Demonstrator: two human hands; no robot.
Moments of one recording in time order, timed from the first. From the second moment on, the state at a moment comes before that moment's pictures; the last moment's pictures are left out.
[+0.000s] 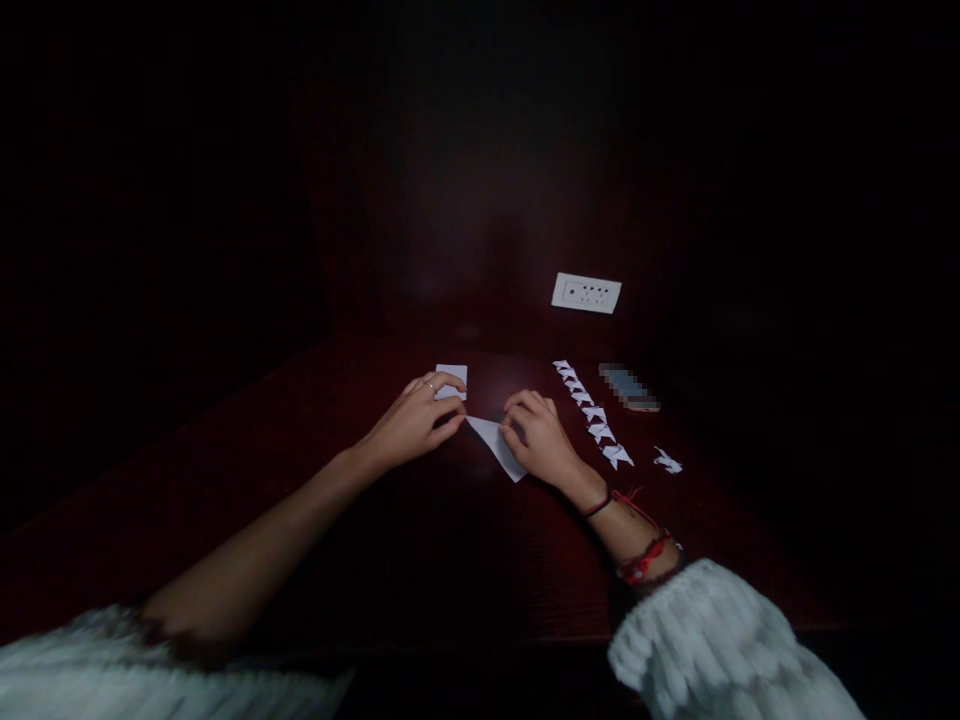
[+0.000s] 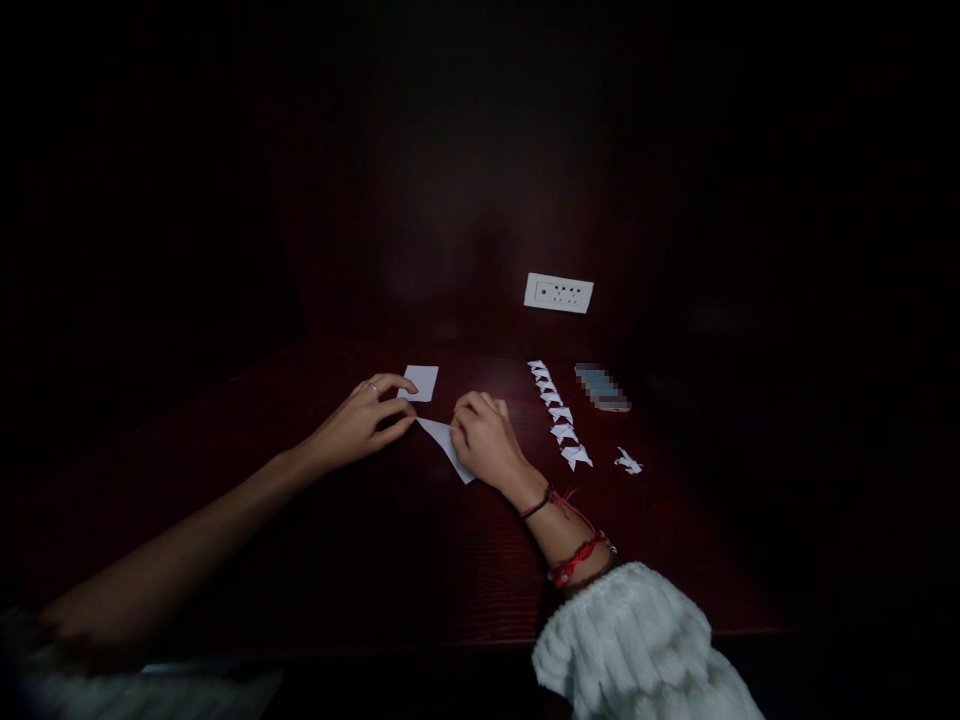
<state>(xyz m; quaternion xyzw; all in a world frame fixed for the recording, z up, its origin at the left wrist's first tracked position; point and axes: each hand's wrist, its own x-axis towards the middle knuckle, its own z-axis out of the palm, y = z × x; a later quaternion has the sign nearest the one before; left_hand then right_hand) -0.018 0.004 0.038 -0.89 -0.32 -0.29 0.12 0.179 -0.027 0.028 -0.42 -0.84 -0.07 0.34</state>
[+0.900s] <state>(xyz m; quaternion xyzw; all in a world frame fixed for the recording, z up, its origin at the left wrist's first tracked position) -0.019 0.011 0.009 -0.96 -0.25 -0.11 0.01 0.194 0.010 -0.012 -0.54 -0.71 0.27 0.36</state>
